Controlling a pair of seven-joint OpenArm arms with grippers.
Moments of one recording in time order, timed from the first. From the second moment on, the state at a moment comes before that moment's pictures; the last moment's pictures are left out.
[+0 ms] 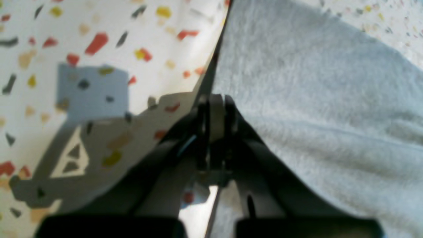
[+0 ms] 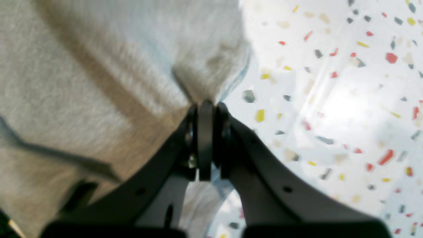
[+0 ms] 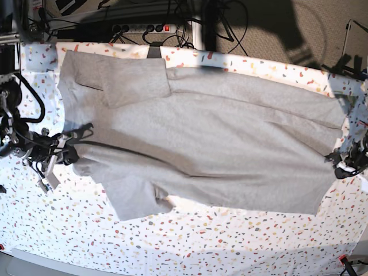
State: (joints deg) left arm -45.5 -31.1 -9.5 -0.3 -8.1 -39.9 0.0; right arm 12.4 39.8 -2.1 77.0 38.0 34.2 -46.3
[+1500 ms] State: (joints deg) left arm 0.6 -36.7 -16.3 66.9 -36.7 -39.1 15.3; right arm -15.3 32.1 28.0 107.2 42.4 34.4 -54.6
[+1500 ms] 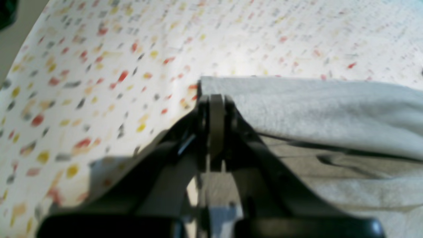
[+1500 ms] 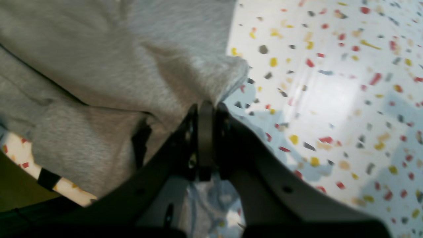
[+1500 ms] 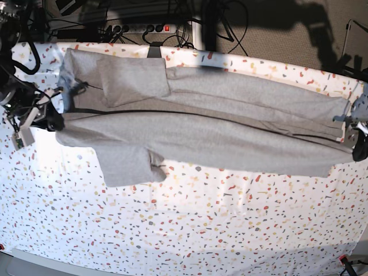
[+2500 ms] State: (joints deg) left arm 10.4 -36.1 -19.7 69.2 -30.7 -40.0 17.6; right arm -18.4 25.7 32.1 108.3 36.5 34.3 -53.1
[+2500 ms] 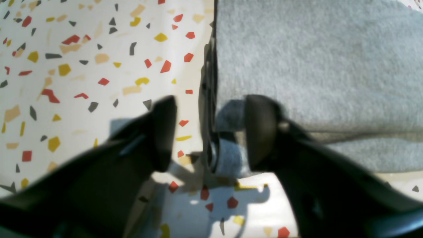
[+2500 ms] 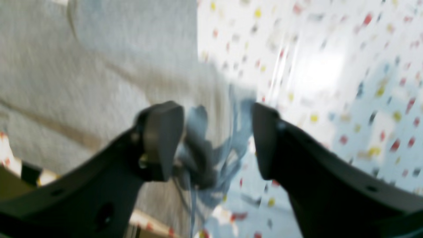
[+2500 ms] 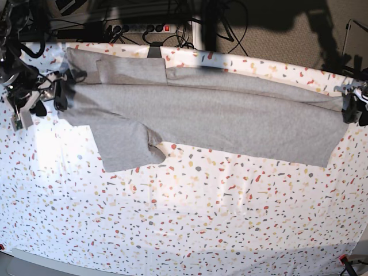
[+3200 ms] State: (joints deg) left arm 1.1 -29.6 -19.8 69.8 -36.6 -33.6 20.6; right arm 13.3 25.5 6.4 75.6 38.4 34.1 -59.0
